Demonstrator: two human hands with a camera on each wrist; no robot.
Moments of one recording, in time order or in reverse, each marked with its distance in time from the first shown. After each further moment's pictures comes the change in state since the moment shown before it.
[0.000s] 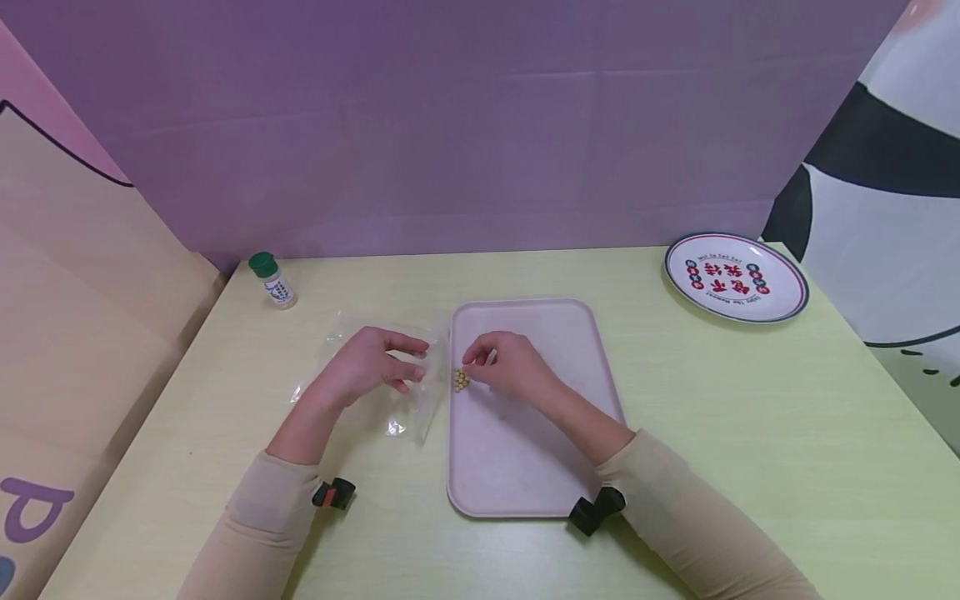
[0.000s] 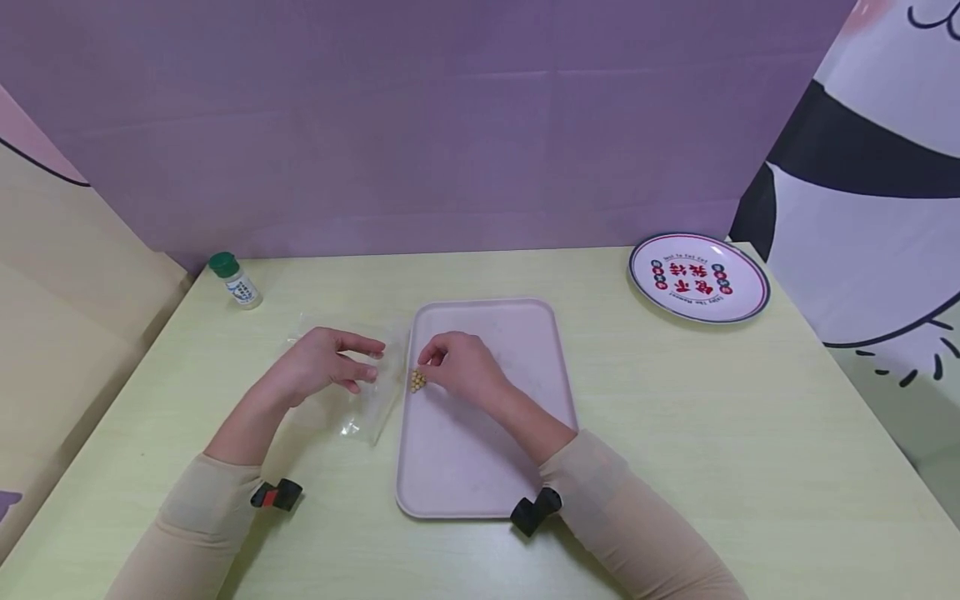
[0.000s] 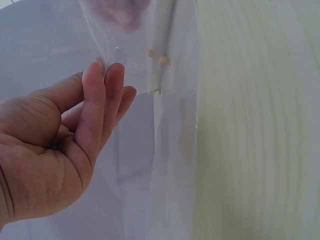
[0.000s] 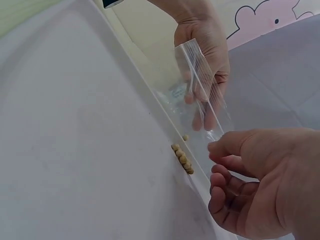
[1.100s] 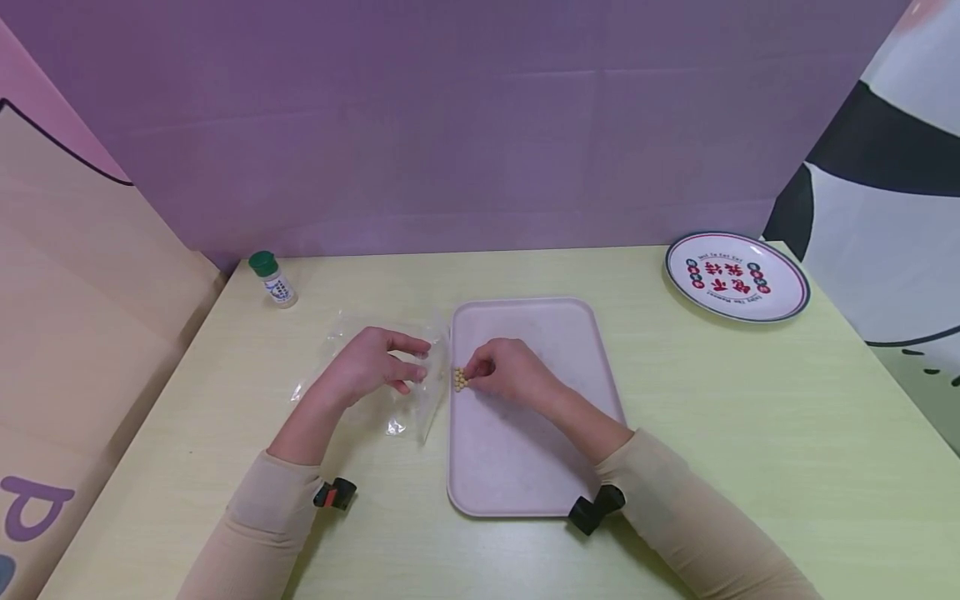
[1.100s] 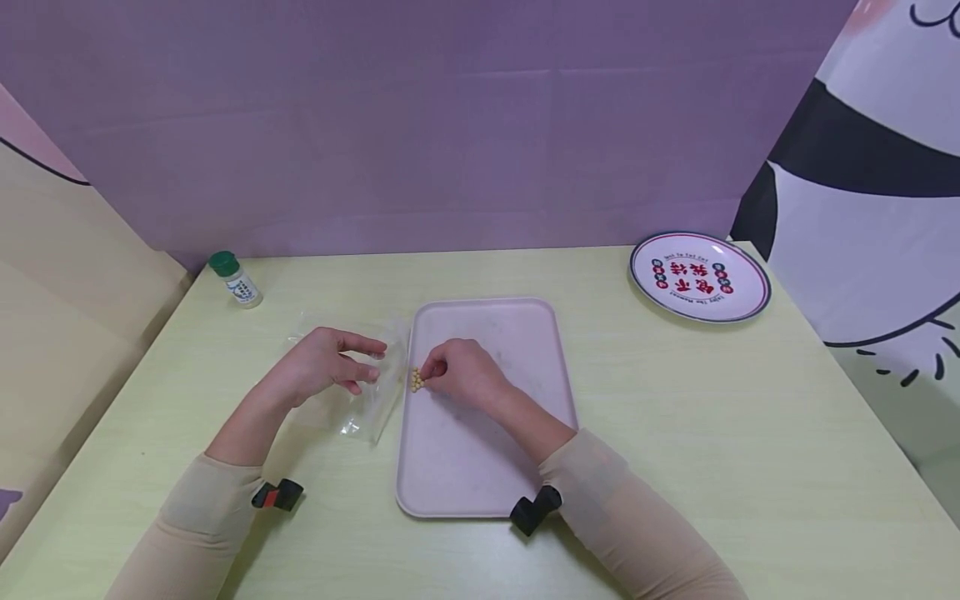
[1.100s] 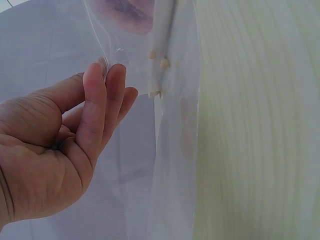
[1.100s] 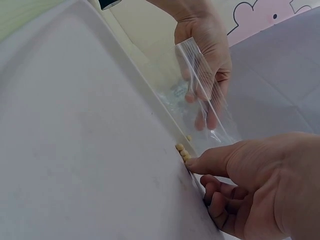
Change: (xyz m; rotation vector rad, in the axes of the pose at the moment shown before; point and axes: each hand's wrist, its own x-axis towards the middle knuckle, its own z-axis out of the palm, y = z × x) left_hand -0.002 0.003 0.002 -0.003 -0.003 -0.007; right_hand 0.004 0.007 0.005 -0.137 -0.108 -0.007
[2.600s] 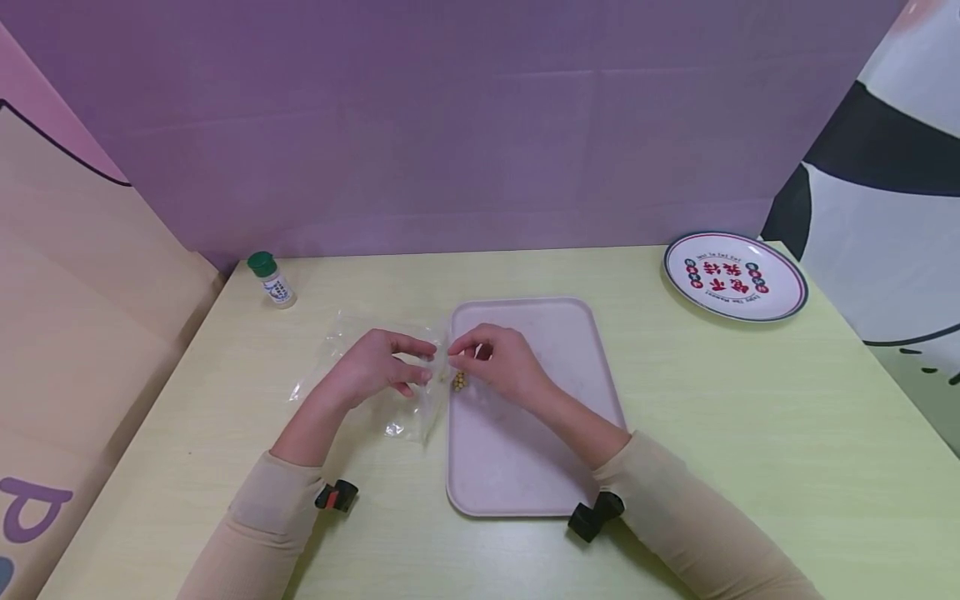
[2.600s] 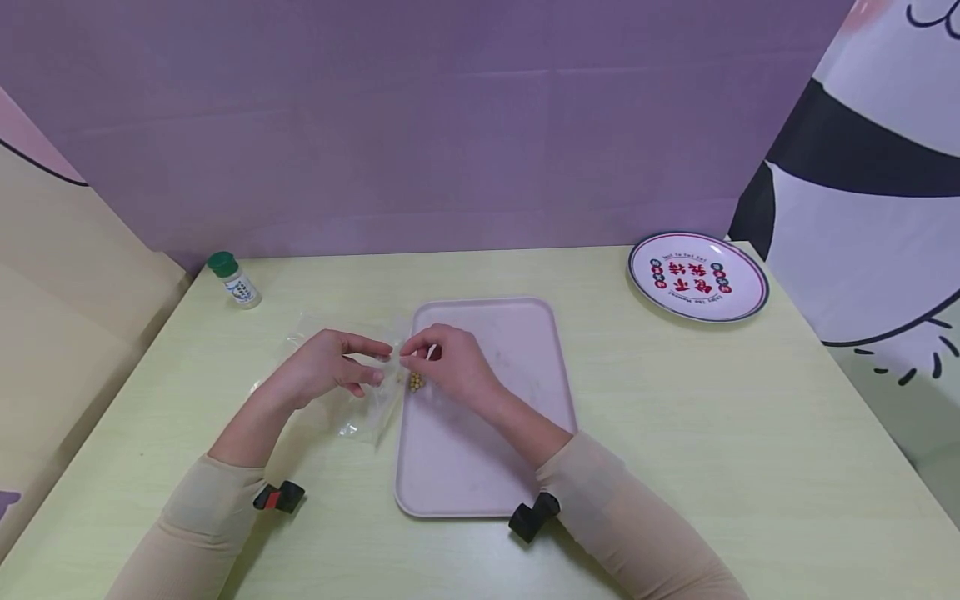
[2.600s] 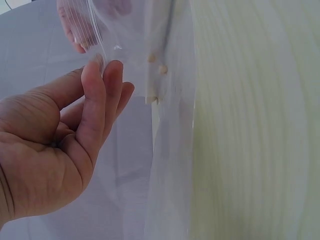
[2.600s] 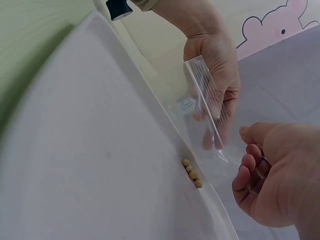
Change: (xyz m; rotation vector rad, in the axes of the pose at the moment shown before) left_hand 0.004 -0.002 0.005 0.007 -0.015 0.001; right_hand -0.007 -0.014 0.000 0.290 0.215 -0.140
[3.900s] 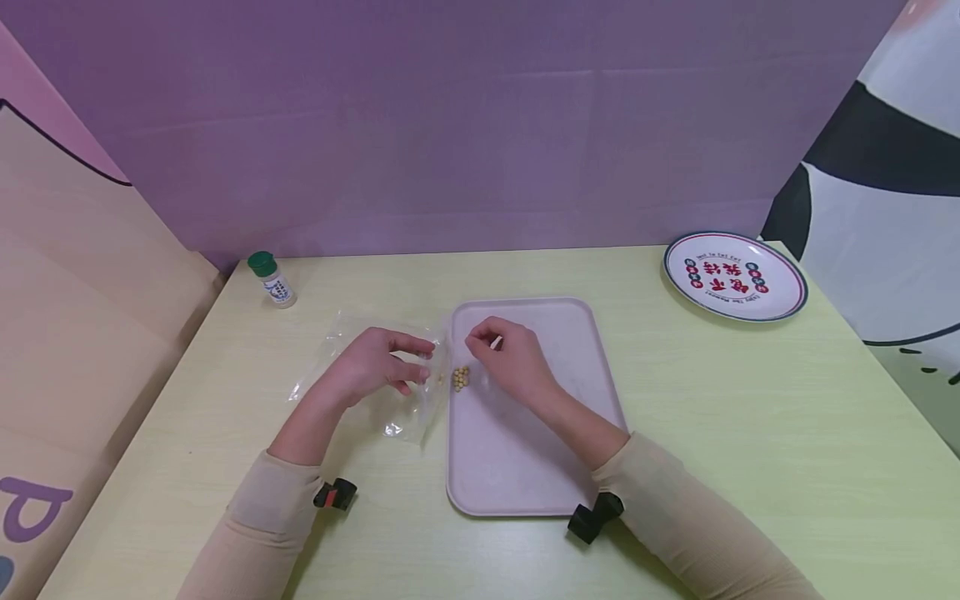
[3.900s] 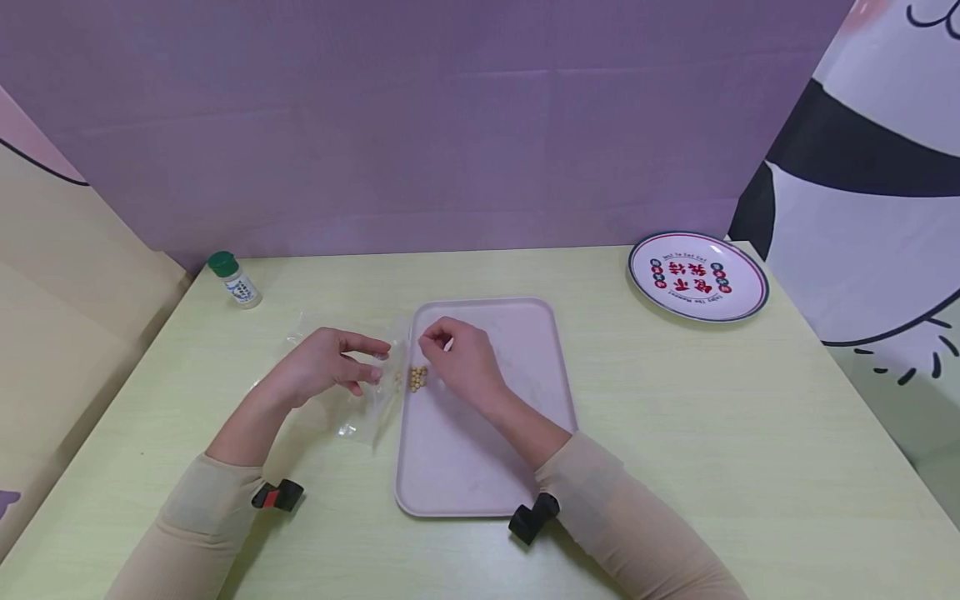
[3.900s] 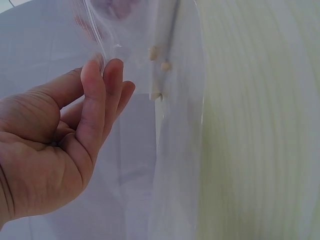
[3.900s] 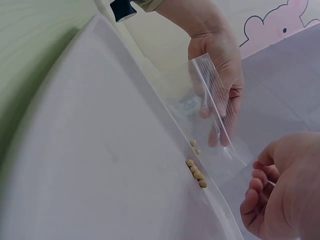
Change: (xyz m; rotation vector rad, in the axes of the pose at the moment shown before) left_hand -0.003 0.003 -0.003 -0.031 -0.006 0.016; right_hand -0.001 0.004 -0.002 -0.018 0.156 0.057
